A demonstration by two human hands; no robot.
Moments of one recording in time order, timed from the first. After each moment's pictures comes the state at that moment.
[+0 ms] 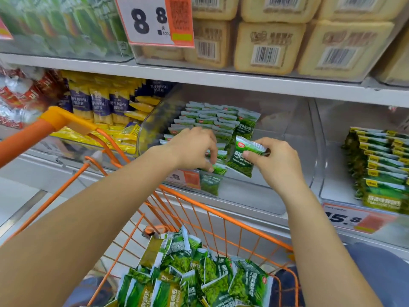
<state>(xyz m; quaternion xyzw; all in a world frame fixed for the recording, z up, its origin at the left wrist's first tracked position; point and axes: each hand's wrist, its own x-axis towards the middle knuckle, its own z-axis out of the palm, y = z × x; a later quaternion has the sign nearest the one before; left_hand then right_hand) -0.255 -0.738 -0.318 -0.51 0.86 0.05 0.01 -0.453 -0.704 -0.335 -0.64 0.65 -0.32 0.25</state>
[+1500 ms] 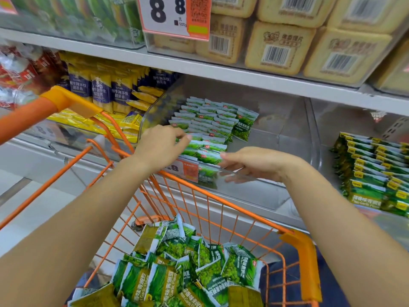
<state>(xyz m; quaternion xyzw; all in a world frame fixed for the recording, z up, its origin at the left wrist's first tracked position) -0.202 -0.705 -0.339 -0.65 0.74 0.04 -0.17 -0.431 -0.718 -0.320 -0.62 0.54 -0.02 0.57</state>
